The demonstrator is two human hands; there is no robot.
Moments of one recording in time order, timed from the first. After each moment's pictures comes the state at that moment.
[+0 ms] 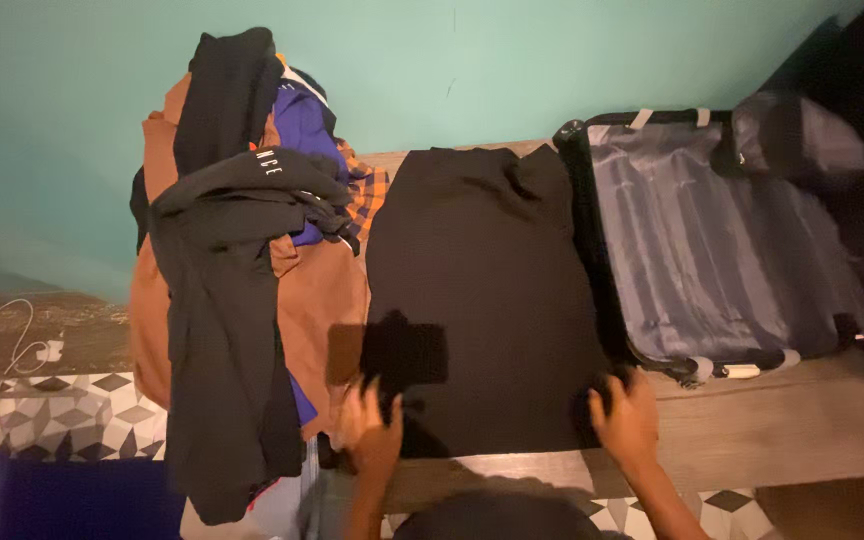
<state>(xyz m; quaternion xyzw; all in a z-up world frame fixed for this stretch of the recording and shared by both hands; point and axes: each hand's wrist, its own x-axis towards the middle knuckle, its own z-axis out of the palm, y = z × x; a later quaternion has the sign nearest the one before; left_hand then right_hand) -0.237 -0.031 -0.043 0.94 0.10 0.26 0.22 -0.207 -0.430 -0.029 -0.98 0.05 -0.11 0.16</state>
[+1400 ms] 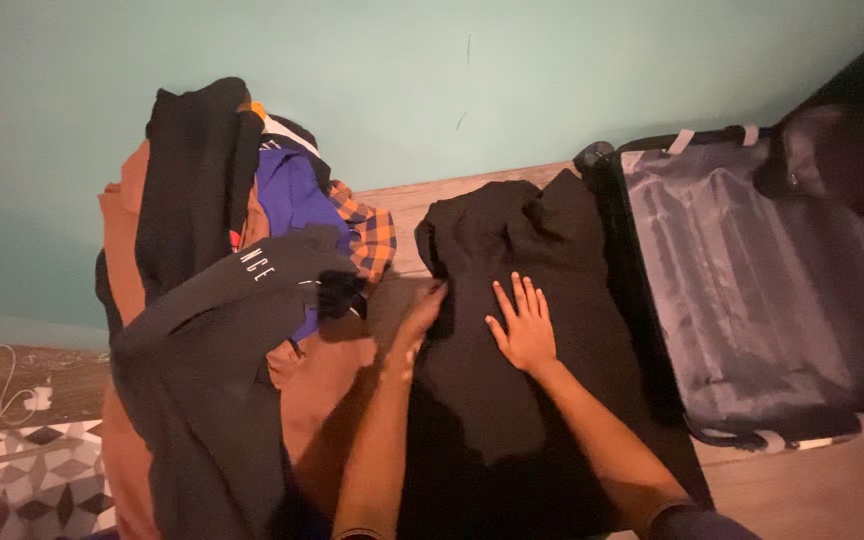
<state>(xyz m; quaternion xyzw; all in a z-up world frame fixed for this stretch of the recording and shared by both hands) 0.155 -0.032 -0.141 0.72 0.01 -0.10 0.69 0.072 -0.261 -0.084 -0.97 -0.15 -0.13 0.14</state>
